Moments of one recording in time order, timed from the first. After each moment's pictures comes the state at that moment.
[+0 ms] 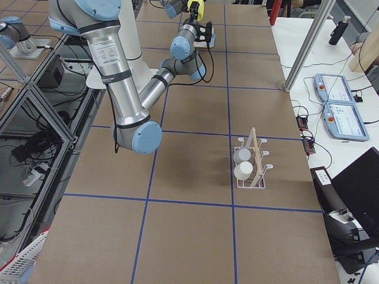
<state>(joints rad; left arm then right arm) -0.59 -2.15 -1.99 -2.82 -1.90 -2.60 0.70 -1.18 1.97 0.00 1.87 2.03</state>
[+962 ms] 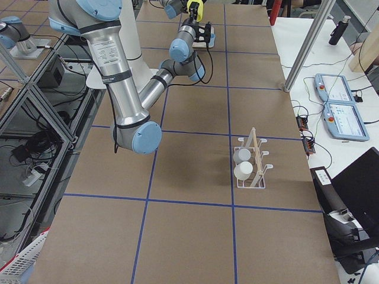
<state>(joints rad) -0.59 -2.15 -1.98 -2.83 -1.90 -2.60 0.69 -1.19 1.96 0.05 1.84 2.03</state>
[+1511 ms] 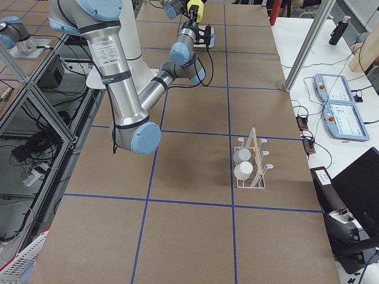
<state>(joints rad) -0.59 -2.14 -1.98 -2.83 -1.90 -2.60 0.69 -1.20 1.94 0.10 1.84 2.04</state>
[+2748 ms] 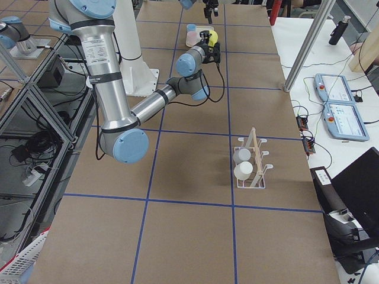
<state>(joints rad) -1.00 -1.87 -1.99 -2.31 -2.23 -1.73 0.83 -1.34 1.88 -0.15 1.95 1.68</state>
